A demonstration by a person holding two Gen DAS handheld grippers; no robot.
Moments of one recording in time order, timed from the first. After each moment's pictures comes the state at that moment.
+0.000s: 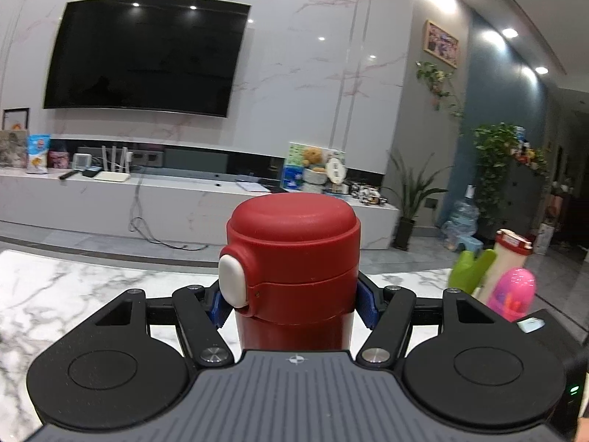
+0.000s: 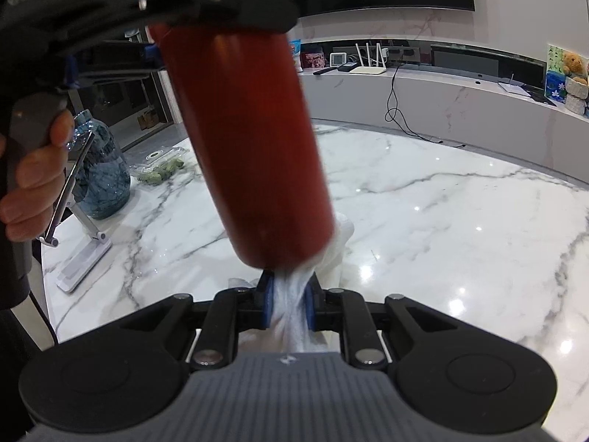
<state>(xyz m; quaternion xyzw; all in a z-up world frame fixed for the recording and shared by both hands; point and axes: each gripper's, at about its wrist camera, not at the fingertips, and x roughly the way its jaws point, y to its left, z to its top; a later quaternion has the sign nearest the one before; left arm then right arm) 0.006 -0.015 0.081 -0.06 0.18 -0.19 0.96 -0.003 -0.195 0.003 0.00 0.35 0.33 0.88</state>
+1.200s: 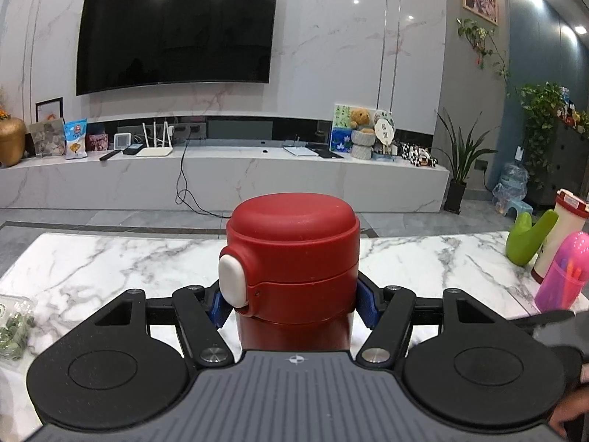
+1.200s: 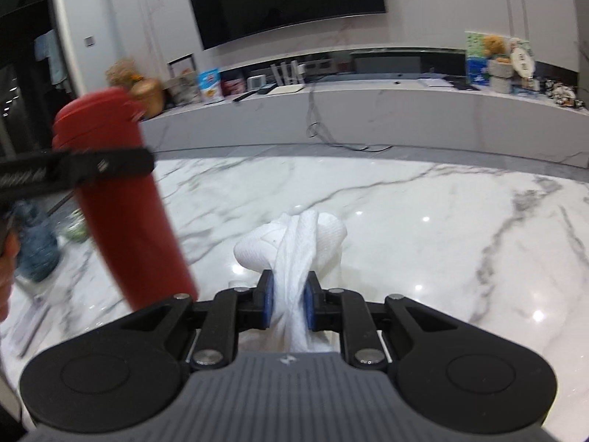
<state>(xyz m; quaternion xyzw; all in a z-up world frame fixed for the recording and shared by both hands) 0.024 -0.018 0.060 -0.01 0.24 -0.10 0.96 0.033 -0.238 0.005 0.05 0.34 0.20 0.92</state>
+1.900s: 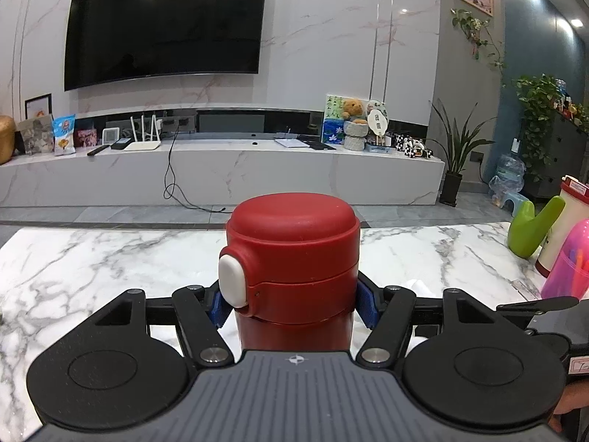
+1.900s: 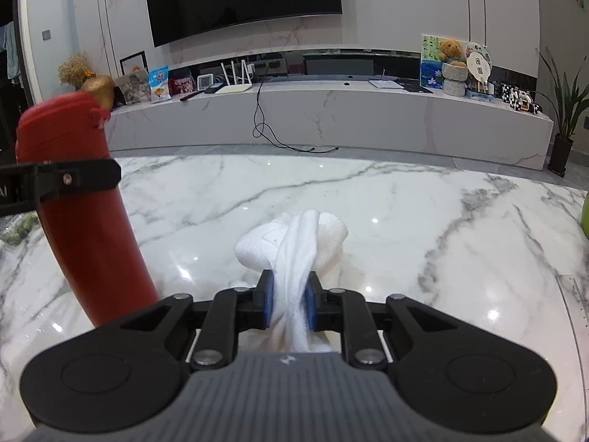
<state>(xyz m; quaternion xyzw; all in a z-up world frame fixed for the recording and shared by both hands) 0.048 -0.036 0.037 -0.01 0.24 -0.11 0.96 0.062 -0.252 -0.025 0.02 0.34 0.13 0.93</state>
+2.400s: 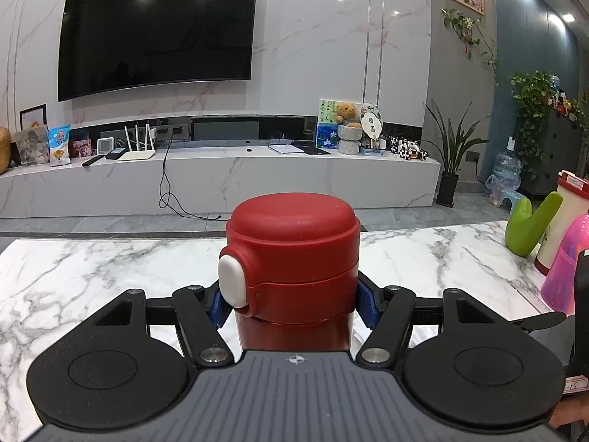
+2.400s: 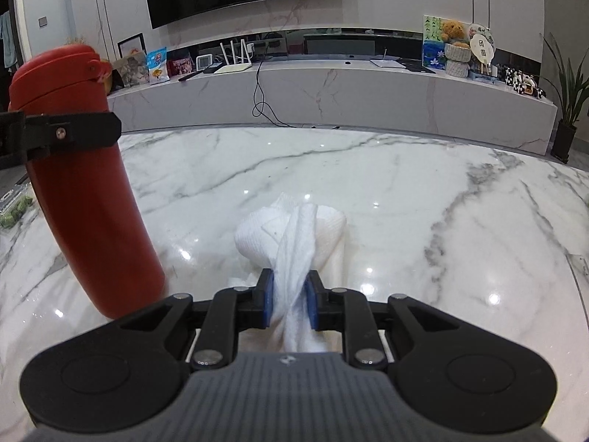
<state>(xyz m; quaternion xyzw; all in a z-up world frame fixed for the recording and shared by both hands) 0.049 -0.050 0.034 0.01 0.23 -0.12 0.97 0.068 -0.254 -0.043 0.01 0.37 0.13 0.92</state>
